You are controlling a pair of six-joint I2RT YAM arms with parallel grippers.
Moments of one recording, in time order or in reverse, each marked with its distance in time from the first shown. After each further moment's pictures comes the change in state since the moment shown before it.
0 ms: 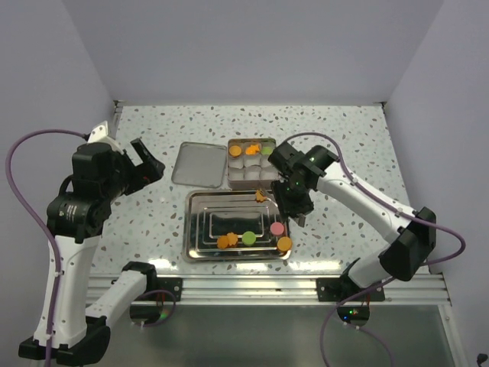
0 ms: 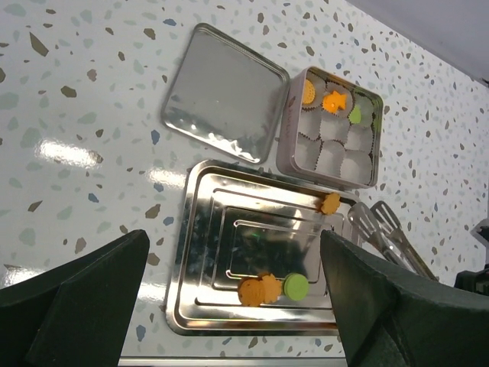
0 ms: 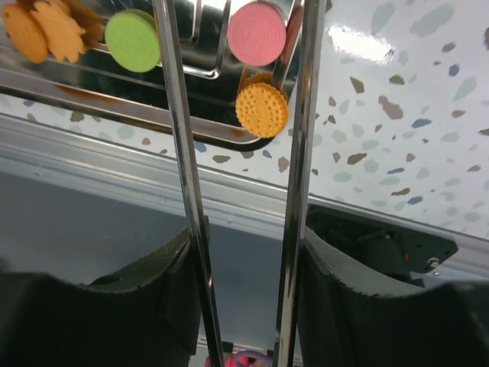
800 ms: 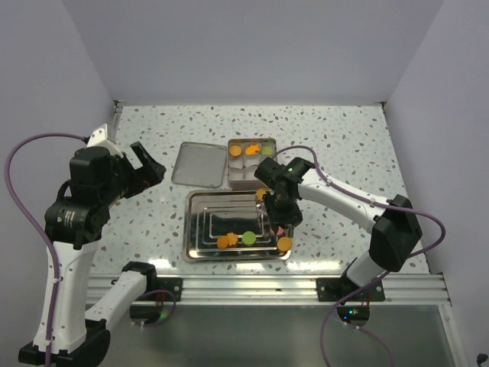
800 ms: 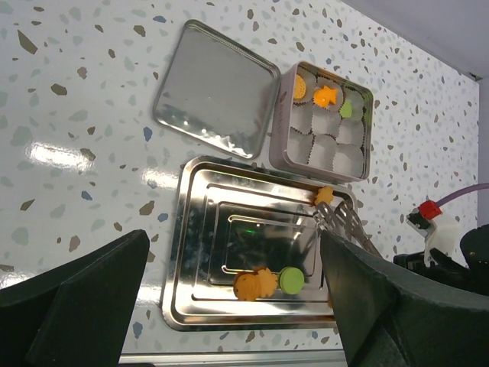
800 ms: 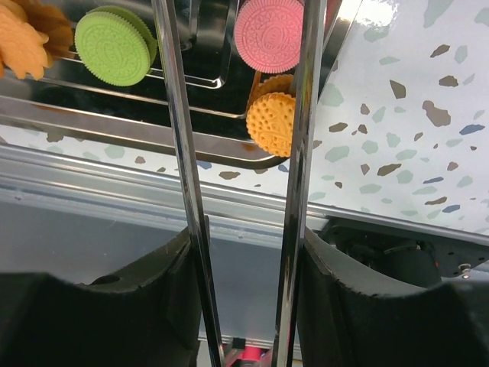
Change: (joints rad) left arm 0.000 -0.026 -0.014 -0.004 0.035 0.001; right arm 0.078 0.085 -0.151 0.125 -0.014 0.109
